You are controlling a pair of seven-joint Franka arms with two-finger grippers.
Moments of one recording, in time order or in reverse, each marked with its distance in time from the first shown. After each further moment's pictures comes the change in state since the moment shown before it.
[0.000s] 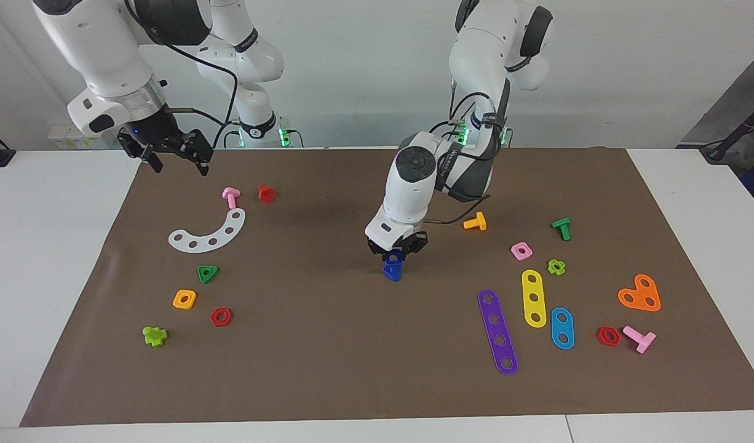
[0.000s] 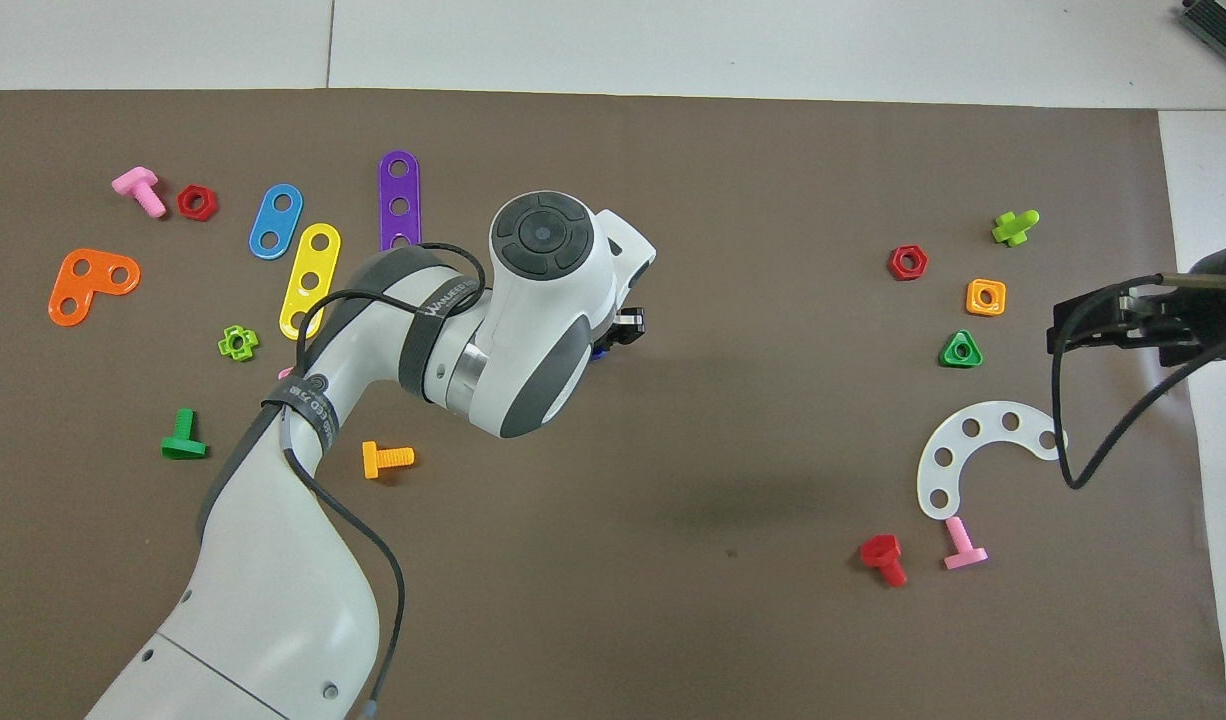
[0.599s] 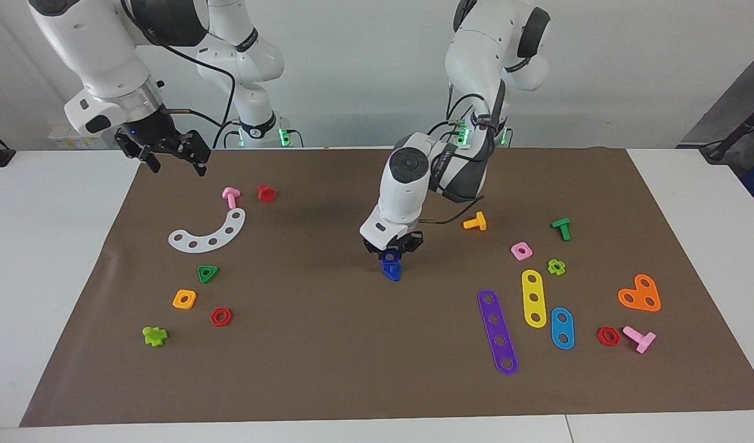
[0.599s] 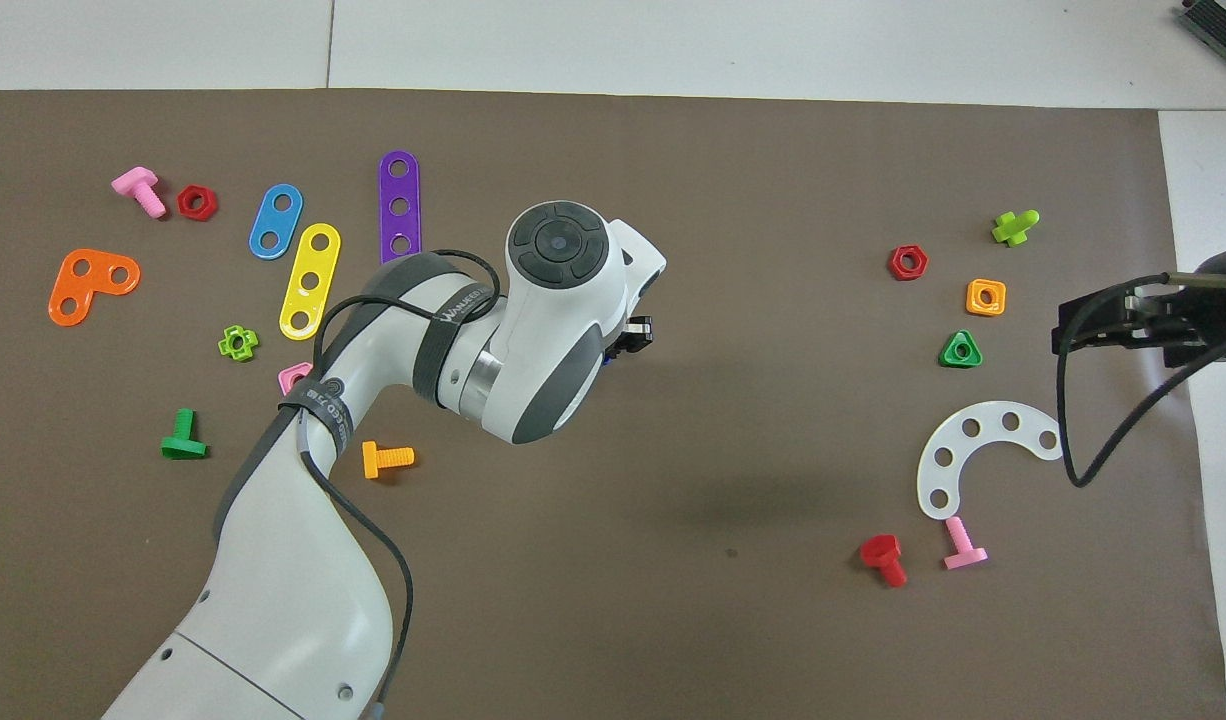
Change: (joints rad) left arm -0.014 0.007 0.002 -0.001 0.000 0.002 0.000; right arm 0.069 0.000 -0.077 -0.002 0.000 0.000 0.000
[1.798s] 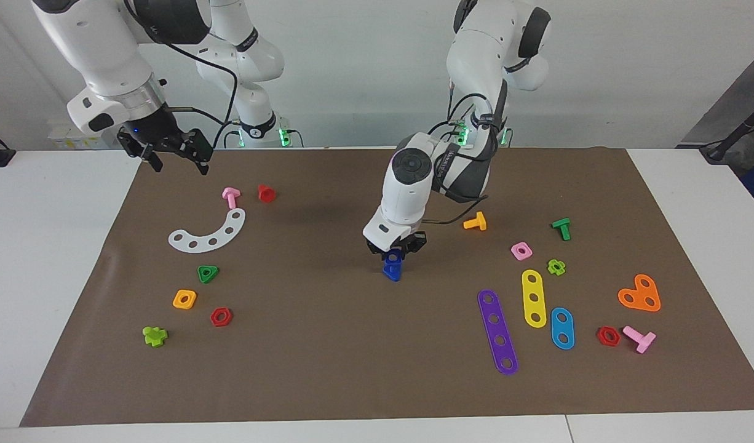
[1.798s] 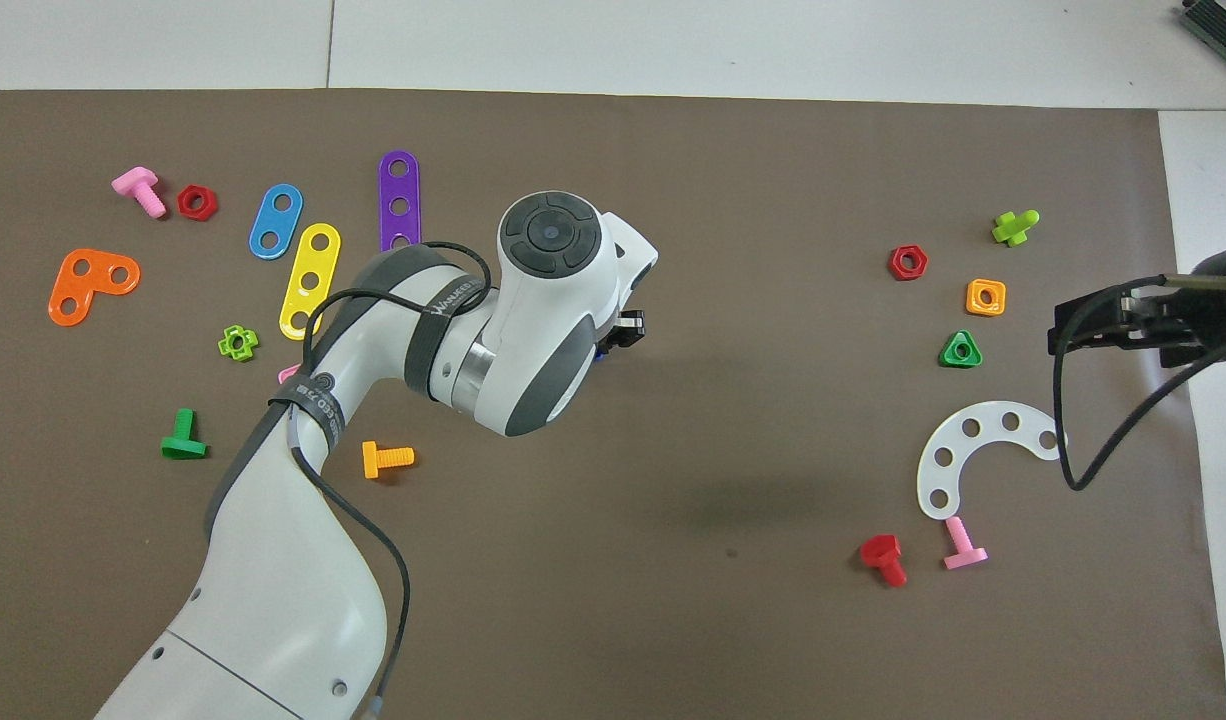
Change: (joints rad) left arm 0.000 0.003 0.020 0.020 0.000 -0.029 -0.002; right arm 0.007 -0.004 0.000 0.000 0.003 0.000 0.000
